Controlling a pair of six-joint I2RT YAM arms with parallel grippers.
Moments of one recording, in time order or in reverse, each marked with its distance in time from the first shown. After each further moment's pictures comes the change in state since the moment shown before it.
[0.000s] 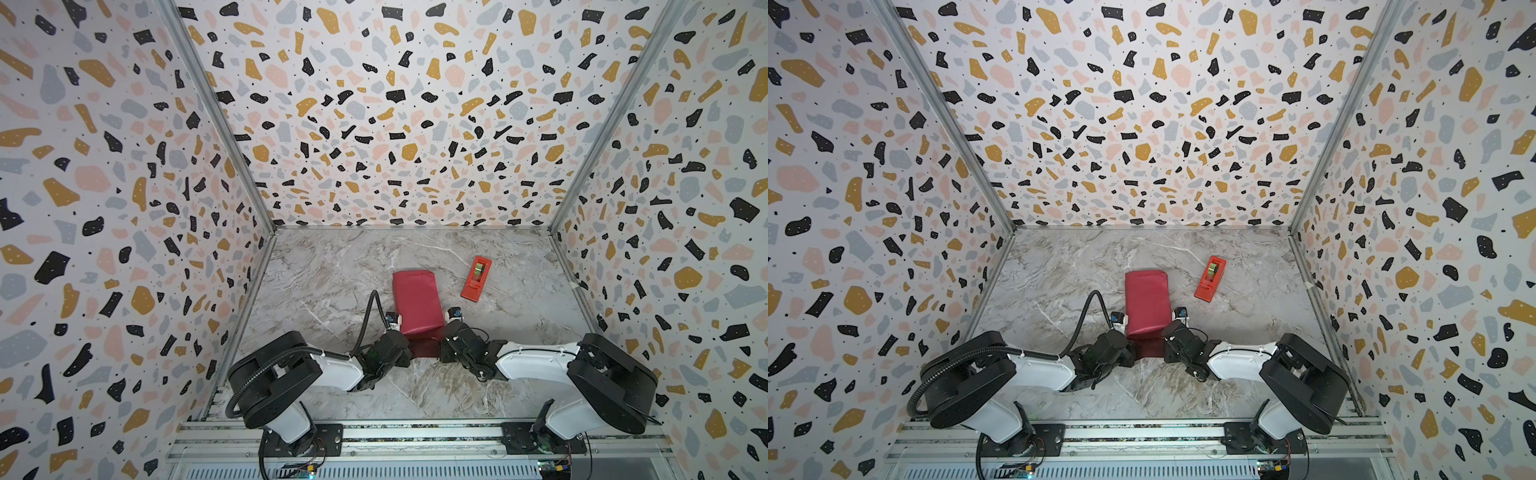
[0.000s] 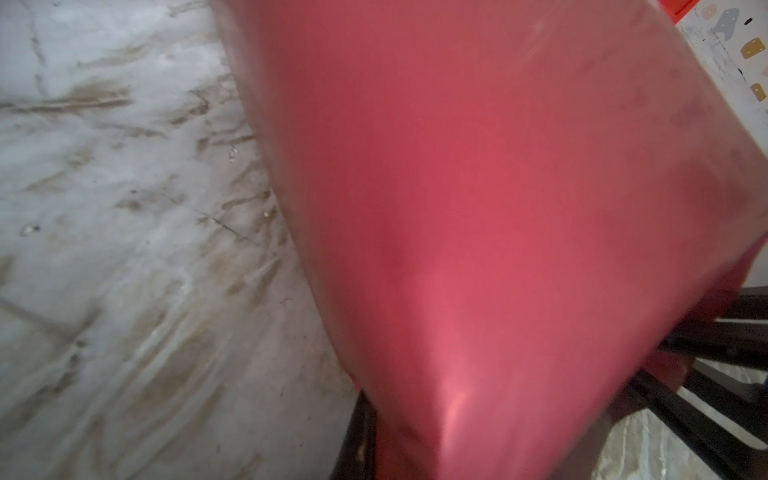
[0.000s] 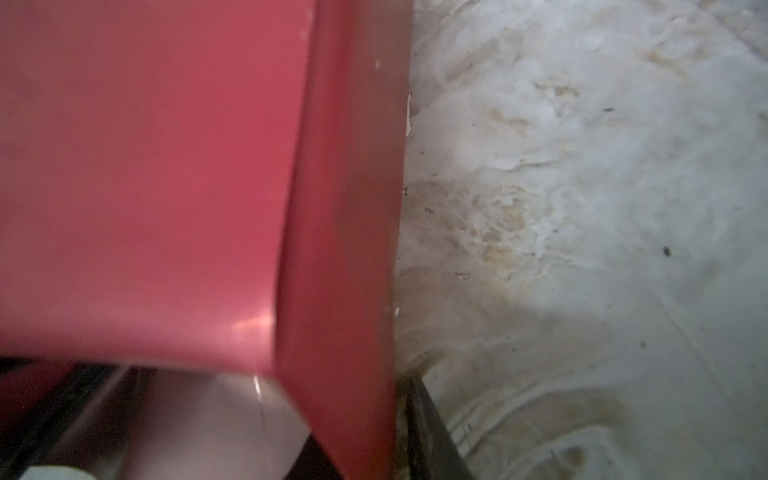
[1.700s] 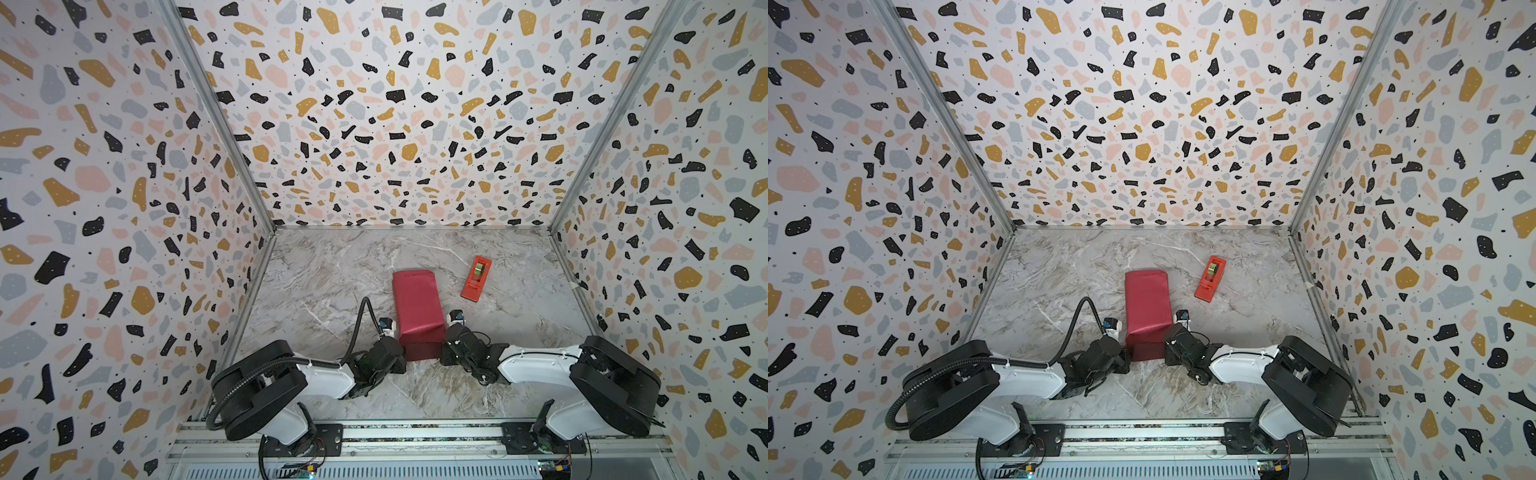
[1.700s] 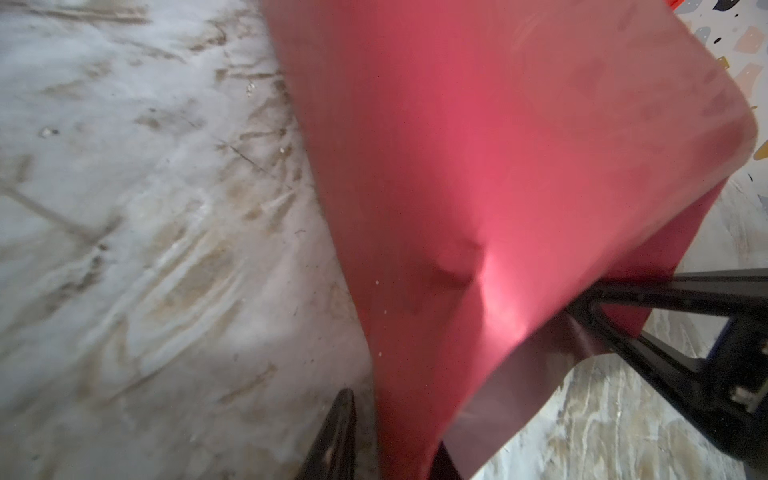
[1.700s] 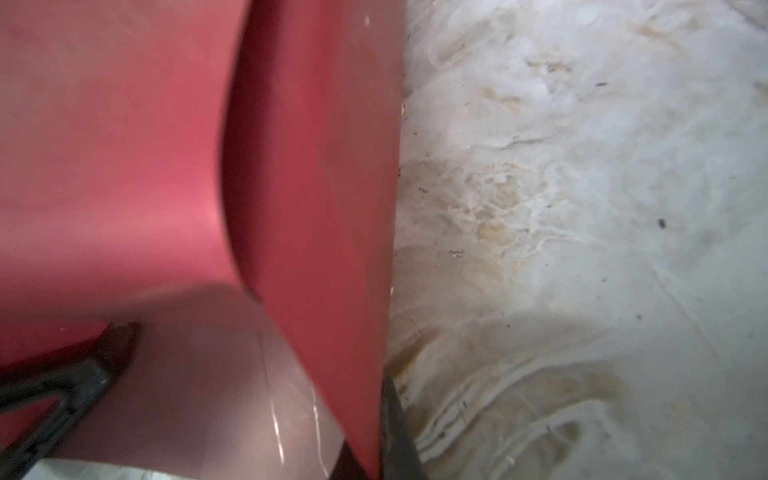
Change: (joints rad) left arm -0.021 -0.080 -0.063 -0.019 0.030 -0.093; right arm 0.010 -0.017 -0.031 0.018 0.011 0.010
